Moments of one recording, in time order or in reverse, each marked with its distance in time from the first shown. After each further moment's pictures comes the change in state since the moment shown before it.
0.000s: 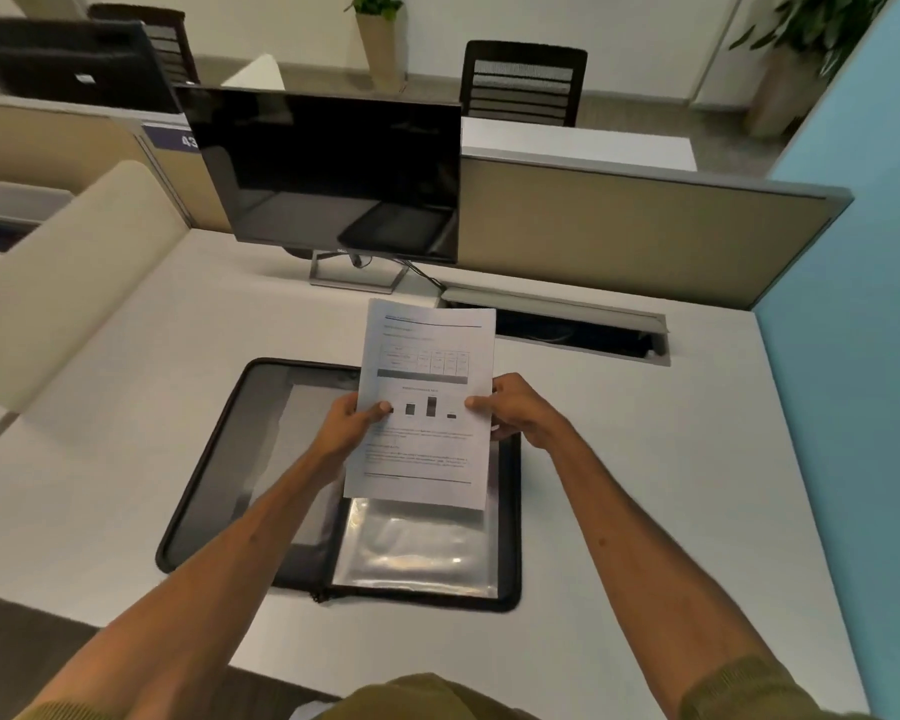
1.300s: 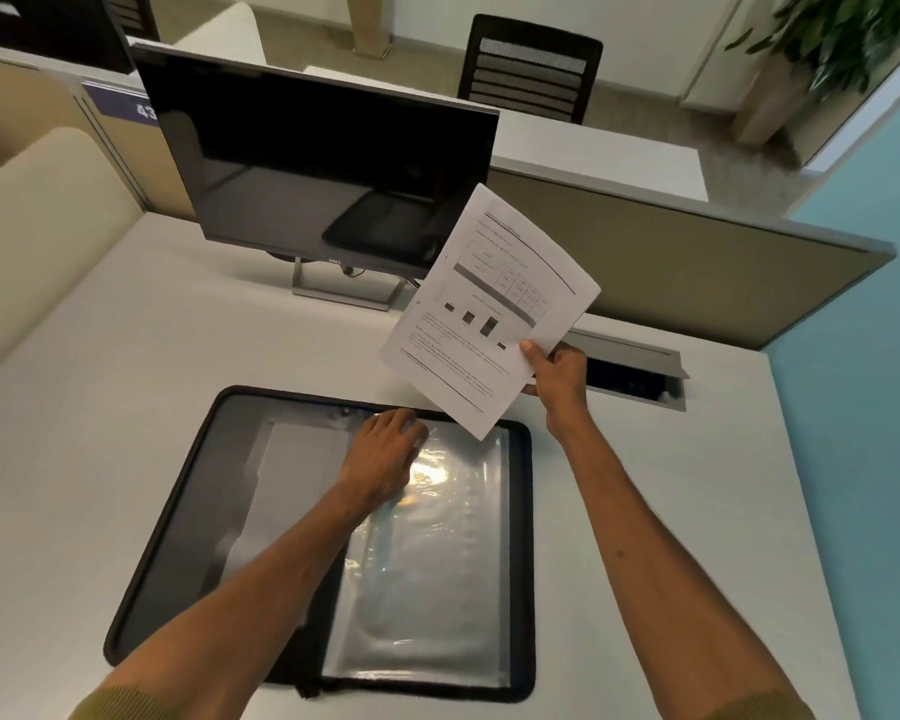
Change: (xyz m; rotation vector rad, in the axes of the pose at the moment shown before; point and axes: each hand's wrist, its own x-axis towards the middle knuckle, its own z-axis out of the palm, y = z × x) left_hand 0.105 -0.020 0.017 1.287 -0.067 0.513; right_hand 0.097 -0.054 -0.035 0.377 0.500 -0.220
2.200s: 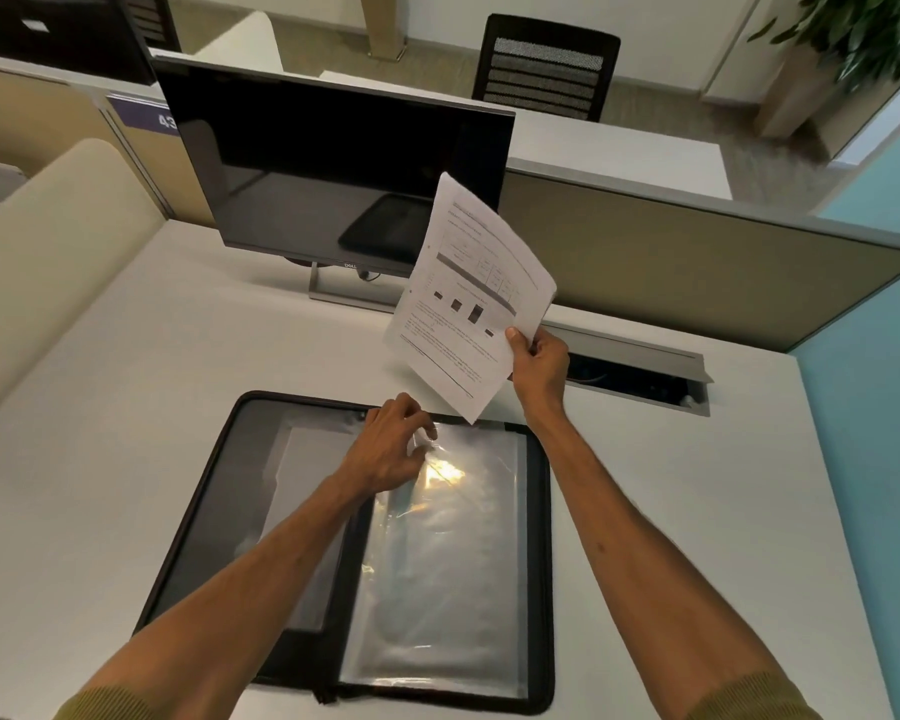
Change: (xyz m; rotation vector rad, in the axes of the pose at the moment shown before) left_hand 0.007 -0.021 -0.020 -0.276 0.013 -0.011; right_hand -0.002 -0.006 0.053 -0.109 0.076 -0.154
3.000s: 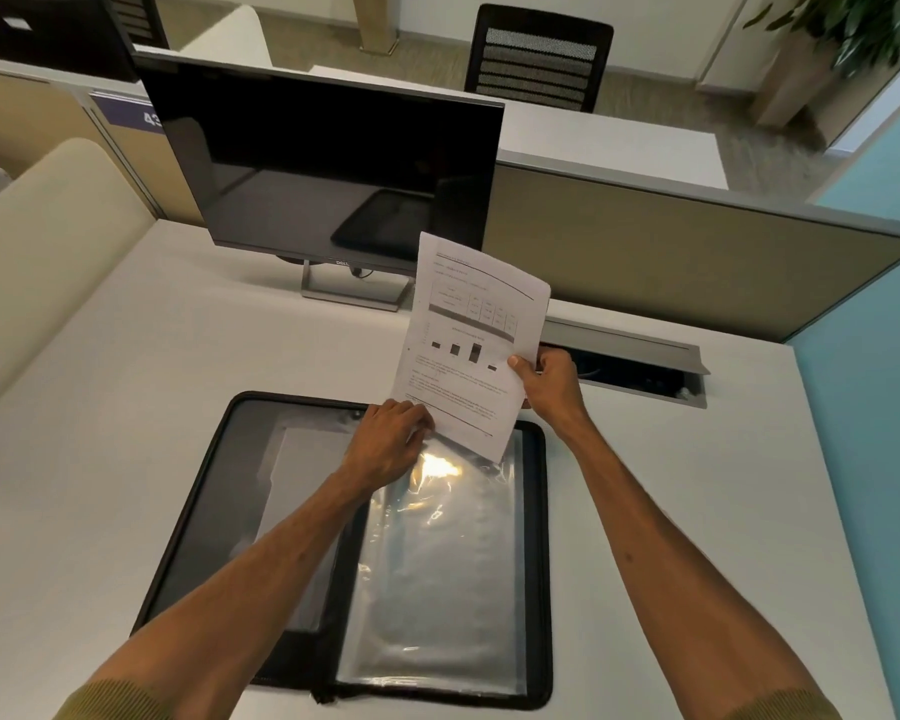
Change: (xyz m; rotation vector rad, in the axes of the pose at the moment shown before) left_hand 0.012 0.005 0.006 0.064 -0.007 -0.032; right_hand 0.008 0.026 -0.040 -0.298 -0.195 0.071
